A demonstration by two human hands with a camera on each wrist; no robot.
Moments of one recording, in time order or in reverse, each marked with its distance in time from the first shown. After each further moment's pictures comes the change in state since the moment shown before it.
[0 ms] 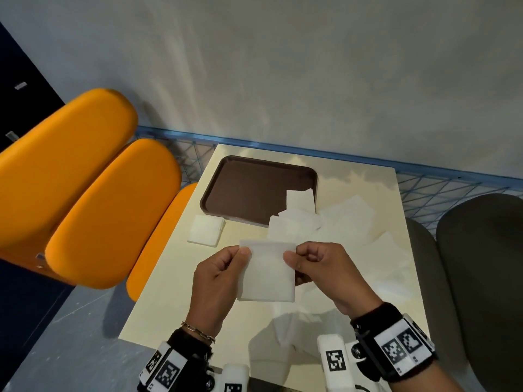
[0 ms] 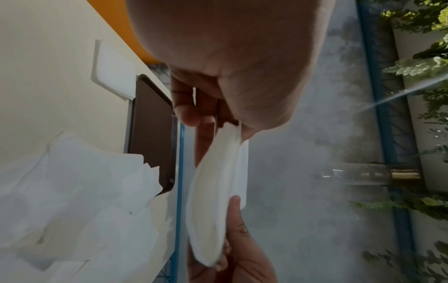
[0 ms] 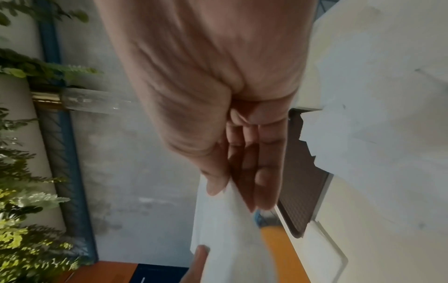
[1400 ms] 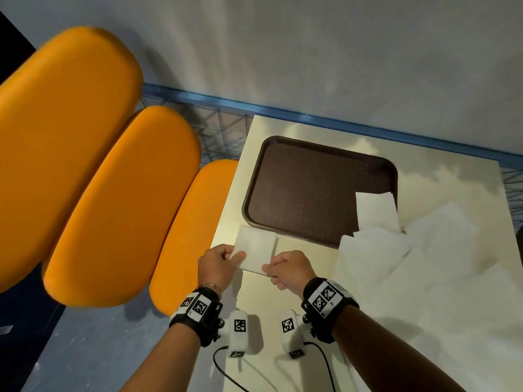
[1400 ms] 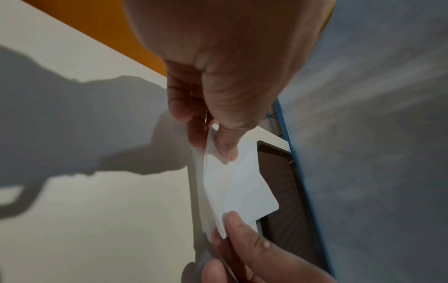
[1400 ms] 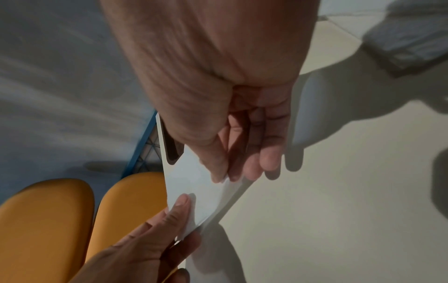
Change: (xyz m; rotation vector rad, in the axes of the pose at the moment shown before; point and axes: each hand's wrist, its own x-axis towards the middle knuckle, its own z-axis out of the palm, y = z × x) left_hand 0.296 -0.177 -0.138 0.539 0.049 -0.331; right_hand 0.296 0.126 0.185 -0.226 0.017 0.537
